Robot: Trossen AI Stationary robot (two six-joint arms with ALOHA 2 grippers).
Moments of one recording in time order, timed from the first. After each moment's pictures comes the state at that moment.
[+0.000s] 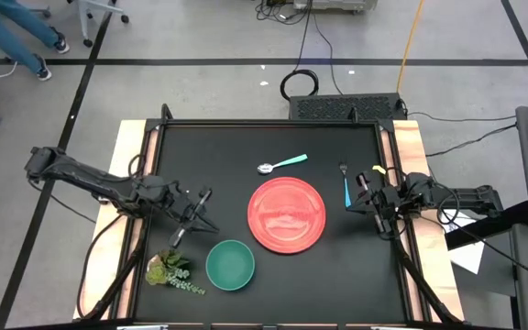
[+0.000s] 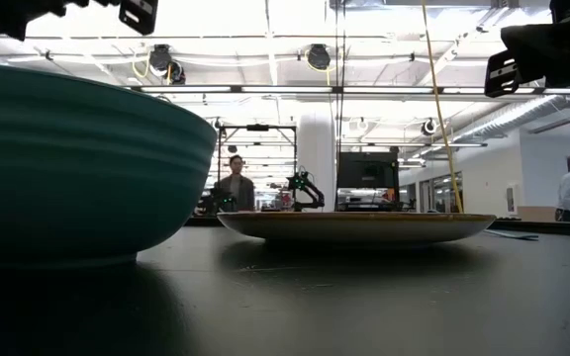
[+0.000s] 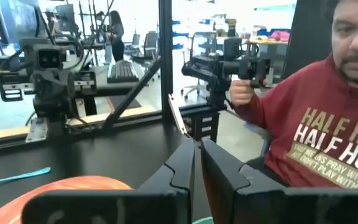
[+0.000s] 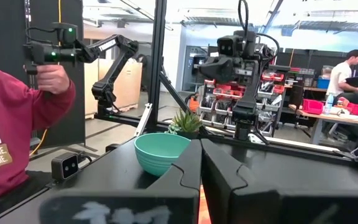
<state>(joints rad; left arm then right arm) -0.24 0.89 0.45 0.44 0.28 0.00 -0.01 0.01 0.01 0.15 -0.31 -0.05</state>
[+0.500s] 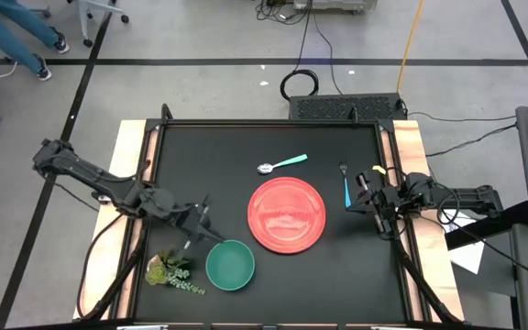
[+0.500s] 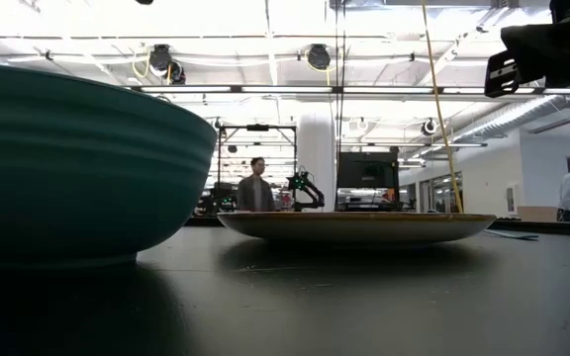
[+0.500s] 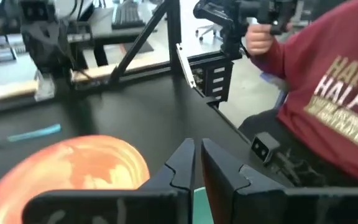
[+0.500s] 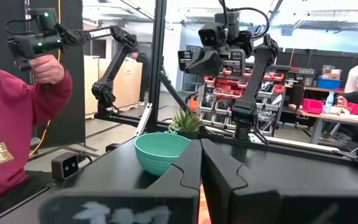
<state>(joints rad) -0.40 1.03 0.73 0.03 0.04 0.01 -0.01 0.01 0.01 0.15 -0.31 -0.05</state>
